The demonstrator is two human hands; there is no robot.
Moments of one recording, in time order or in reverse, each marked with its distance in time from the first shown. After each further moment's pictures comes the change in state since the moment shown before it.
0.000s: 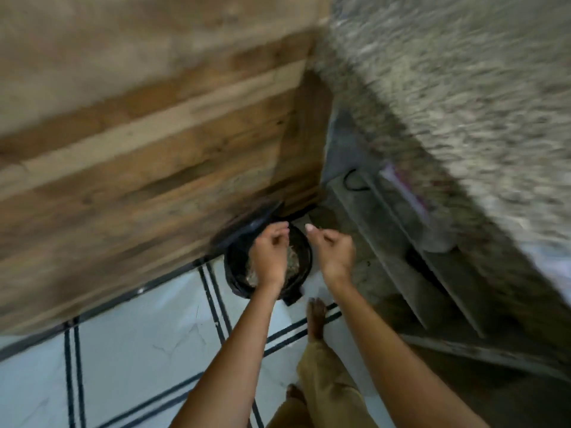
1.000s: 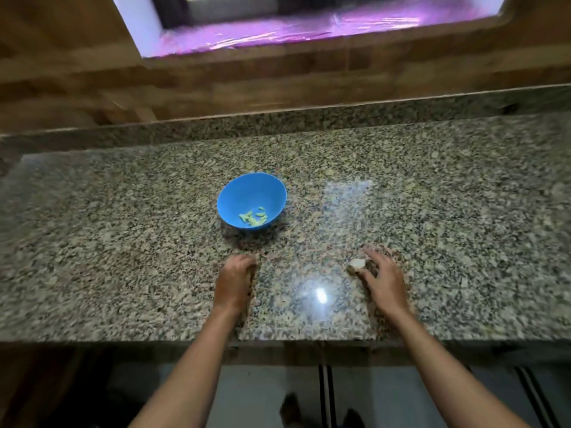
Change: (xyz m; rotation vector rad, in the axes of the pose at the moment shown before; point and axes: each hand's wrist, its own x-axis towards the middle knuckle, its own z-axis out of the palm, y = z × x) left_hand -0.502 0.227 0.279 0.492 -0.807 1.245; right_hand -0.411 0.151 -0.662 -0.289 0.932 0.294
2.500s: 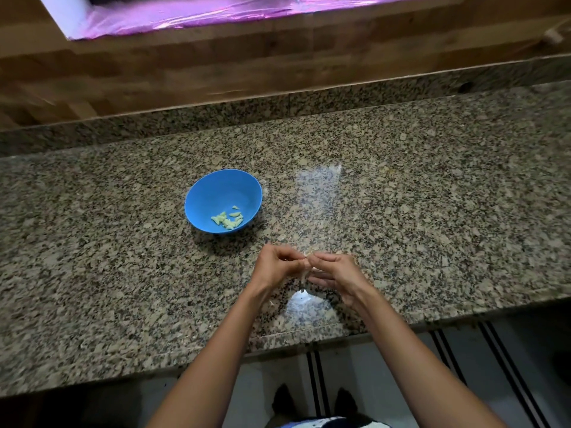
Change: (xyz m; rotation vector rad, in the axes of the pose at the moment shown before) left_hand 0.030 0.090 0.016 -0.916 -0.623 -0.325; right_hand -0.012 -0.072 0.005 1.012 -0.364 0.480
